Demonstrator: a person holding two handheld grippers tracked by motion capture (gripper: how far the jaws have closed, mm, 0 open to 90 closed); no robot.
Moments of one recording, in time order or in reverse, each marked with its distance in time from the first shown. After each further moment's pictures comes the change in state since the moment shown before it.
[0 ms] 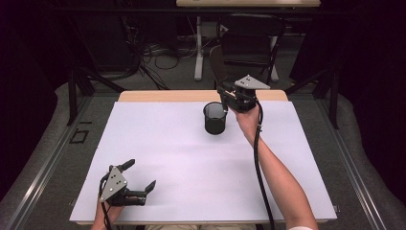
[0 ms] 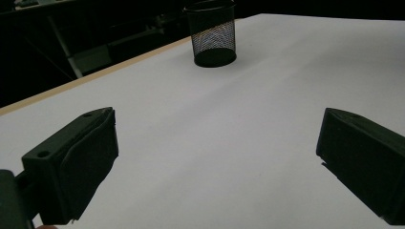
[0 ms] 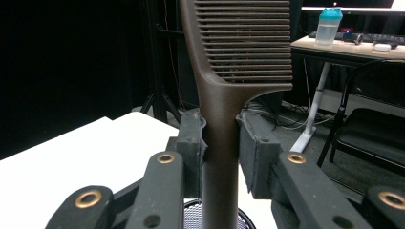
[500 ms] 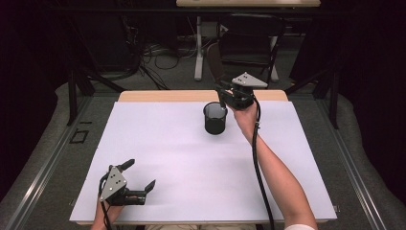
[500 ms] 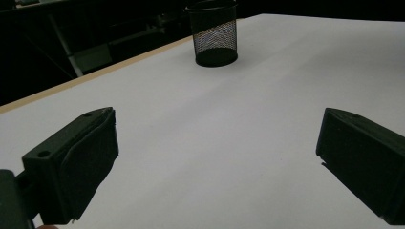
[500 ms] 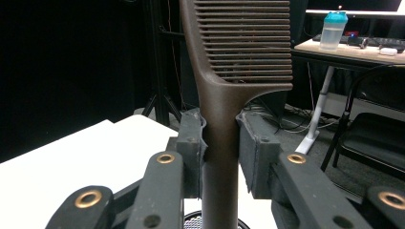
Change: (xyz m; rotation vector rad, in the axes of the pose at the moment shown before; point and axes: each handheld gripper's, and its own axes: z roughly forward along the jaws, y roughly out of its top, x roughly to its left) left arm 0.001 -0.001 0.000 -0.001 0.001 -0.010; right arm 0.000 0.003 0.009 -0.005 0.014 -0.008
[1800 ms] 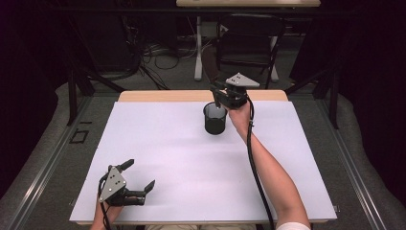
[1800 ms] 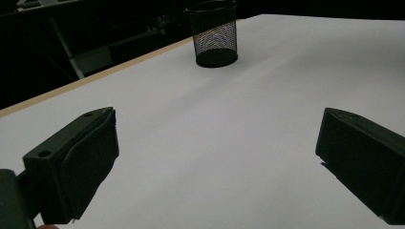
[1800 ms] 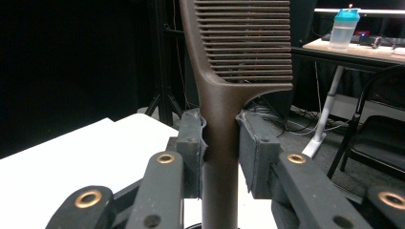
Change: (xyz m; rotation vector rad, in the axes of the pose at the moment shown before) left arm 0.000 0.000 -0.002 -0.002 0.002 0.013; right arm 0.000 -0.011 0.024 0.001 0.022 -0.006
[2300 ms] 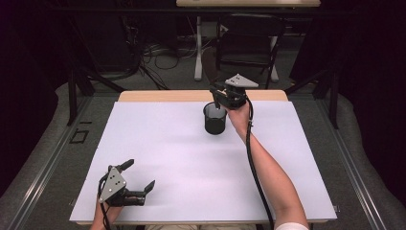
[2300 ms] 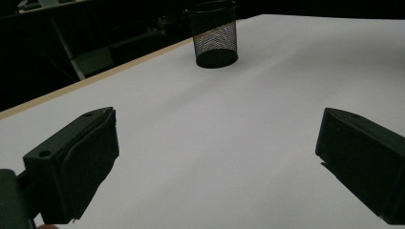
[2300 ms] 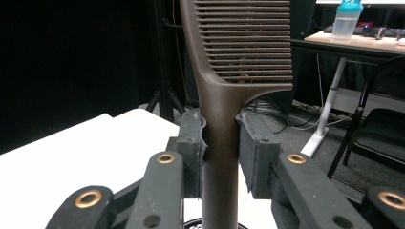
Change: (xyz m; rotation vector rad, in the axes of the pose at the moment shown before) left arm -0.001 0.000 -0.001 -0.003 0.006 0.004; right arm -0.004 -0.009 0.008 0.018 0.001 0.009
